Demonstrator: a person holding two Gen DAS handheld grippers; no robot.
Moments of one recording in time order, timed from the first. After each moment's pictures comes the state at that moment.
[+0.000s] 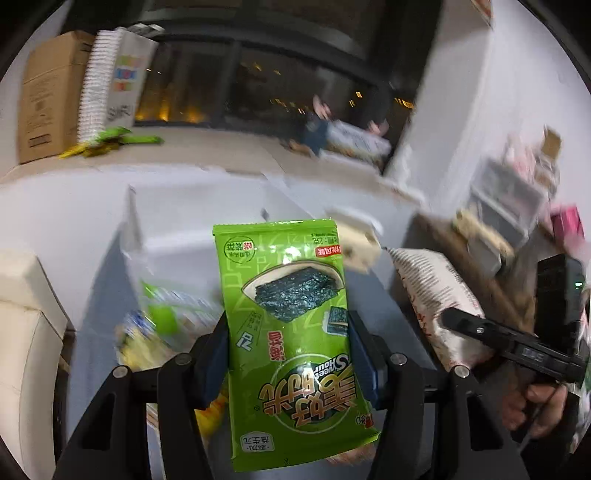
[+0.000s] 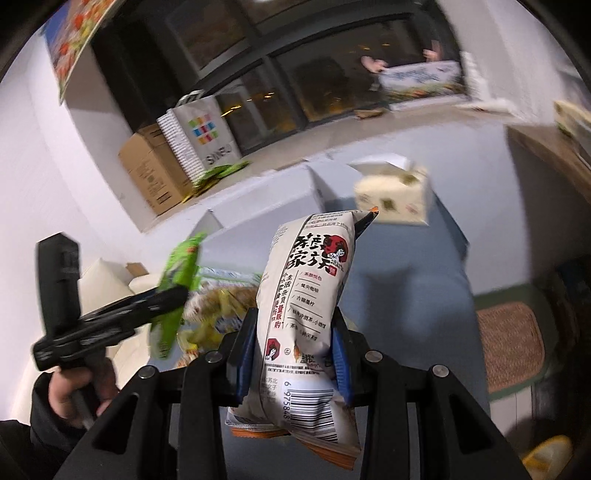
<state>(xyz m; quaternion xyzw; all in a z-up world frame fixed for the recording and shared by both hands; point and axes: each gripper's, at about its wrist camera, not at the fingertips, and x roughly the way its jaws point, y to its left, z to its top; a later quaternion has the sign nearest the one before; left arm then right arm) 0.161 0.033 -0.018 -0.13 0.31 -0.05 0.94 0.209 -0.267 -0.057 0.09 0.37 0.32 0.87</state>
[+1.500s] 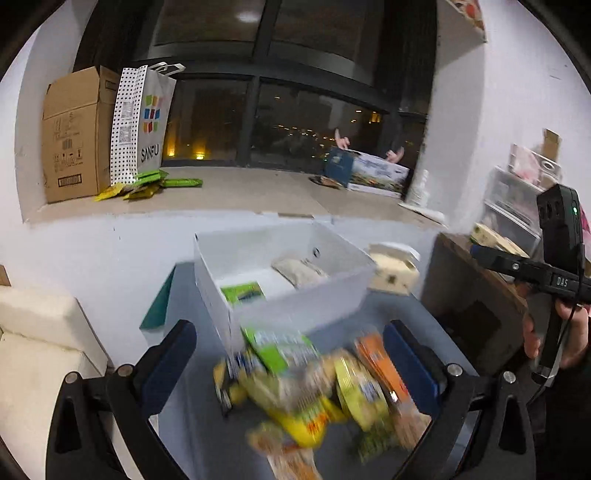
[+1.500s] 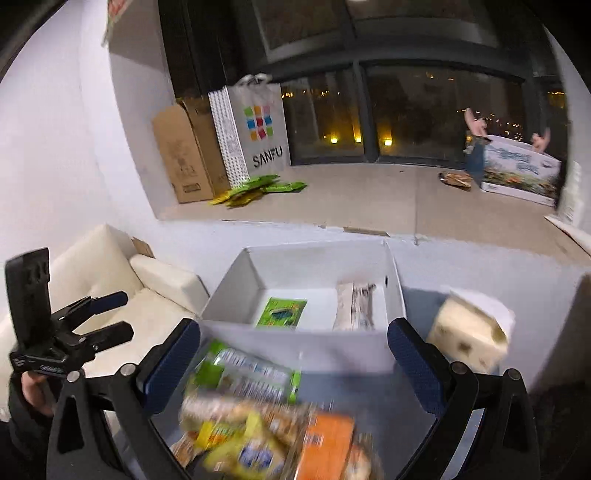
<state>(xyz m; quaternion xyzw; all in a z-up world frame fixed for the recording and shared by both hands) 0.123 0.109 -0.004 -0.08 0.27 -0.04 0.96 0.271 -0.149 0.019 -0.01 0.31 0.37 0.88</state>
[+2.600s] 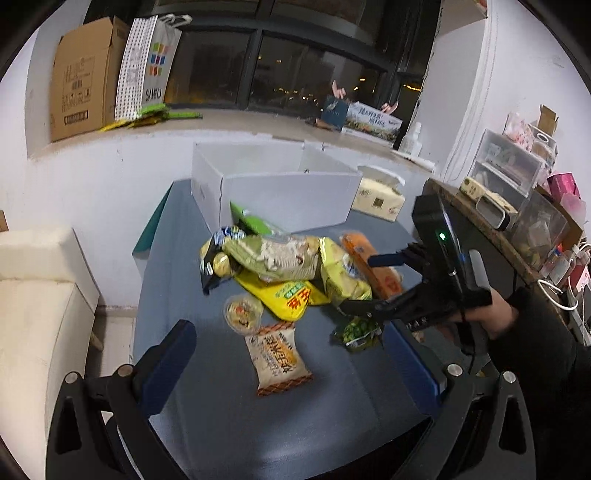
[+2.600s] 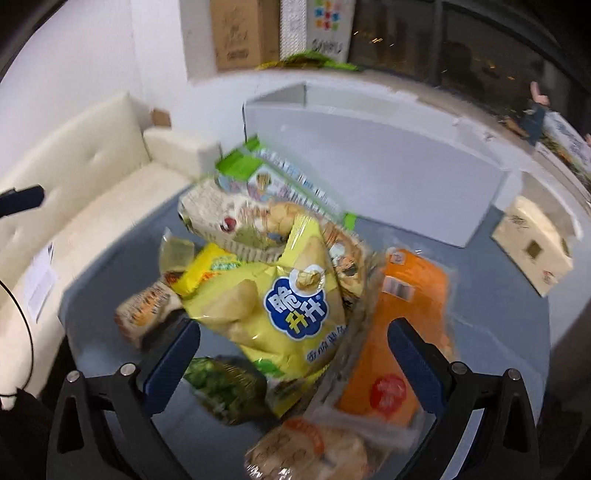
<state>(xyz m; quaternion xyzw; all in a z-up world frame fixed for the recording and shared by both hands) 0.049 0.086 -0.077 -0.11 0.35 -0.05 0.93 0.215 -0.078 -0.155 -0.21 0.42 0.40 0.79</state>
